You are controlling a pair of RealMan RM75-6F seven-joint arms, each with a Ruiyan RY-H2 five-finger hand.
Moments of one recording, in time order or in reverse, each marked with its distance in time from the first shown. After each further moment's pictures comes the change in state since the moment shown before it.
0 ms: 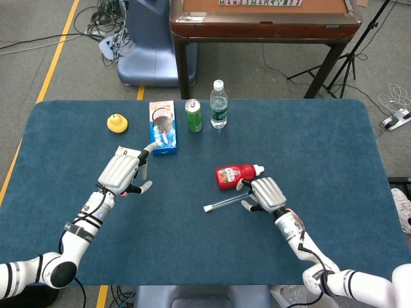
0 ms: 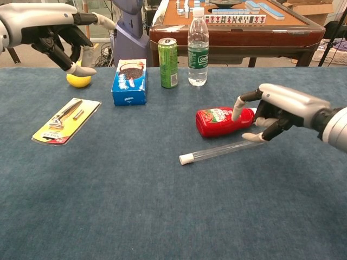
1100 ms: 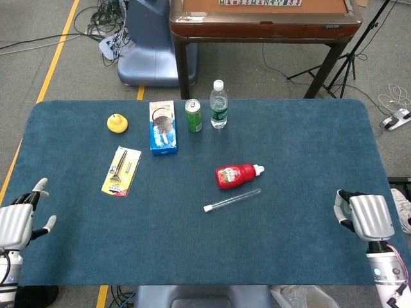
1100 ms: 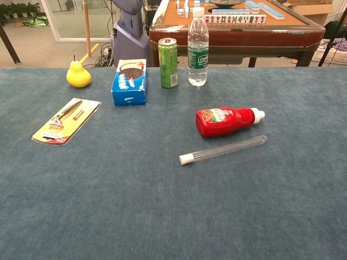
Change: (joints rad) left arm 0.561 0.092 0.260 0.102 0.343 0.516 -0.099; right arm -0.396 0.456 -0.112 -0.345 -0.061 0.468 -0.282
